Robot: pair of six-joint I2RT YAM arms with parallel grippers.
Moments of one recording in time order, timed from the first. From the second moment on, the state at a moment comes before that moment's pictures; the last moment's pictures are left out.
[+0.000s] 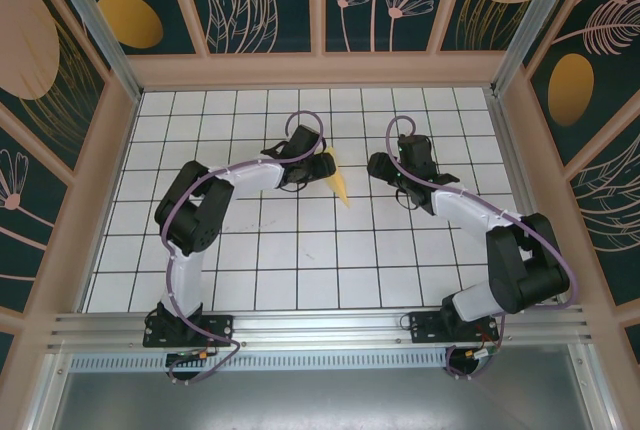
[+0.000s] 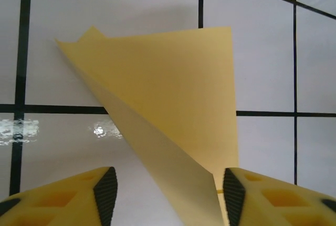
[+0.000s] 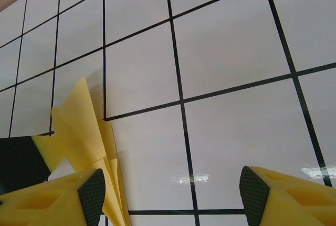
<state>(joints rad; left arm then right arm) -0.63 2.04 1.35 -0.20 0.02 -0.81 0.38 1.45 0.80 -0.07 -0.01 0.61</state>
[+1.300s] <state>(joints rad) -0.63 1.92 1.18 0.09 0.22 -0.88 0.38 1.40 0.78 -0.06 -0.05 0.64</state>
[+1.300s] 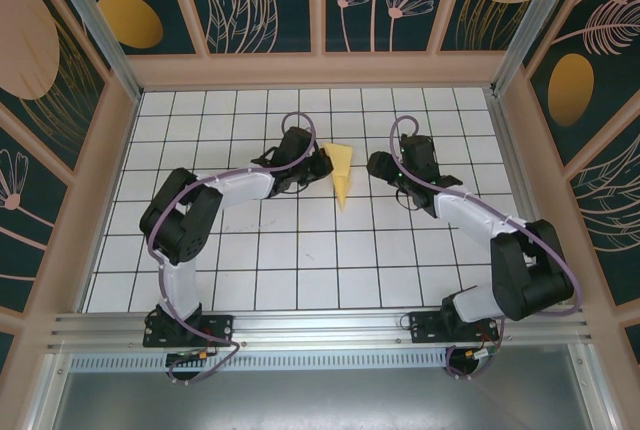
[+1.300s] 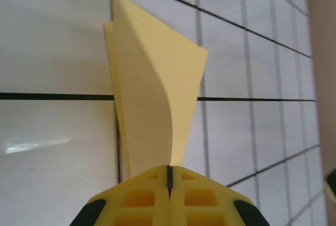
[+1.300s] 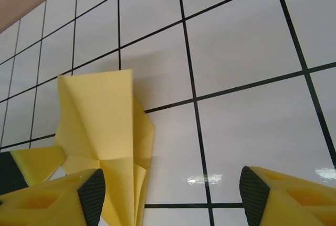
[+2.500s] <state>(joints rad) -0.54 2.02 0.95 0.40 0.41 -0.98 0.50 1.55 0.84 -0.05 -0.13 0.72</state>
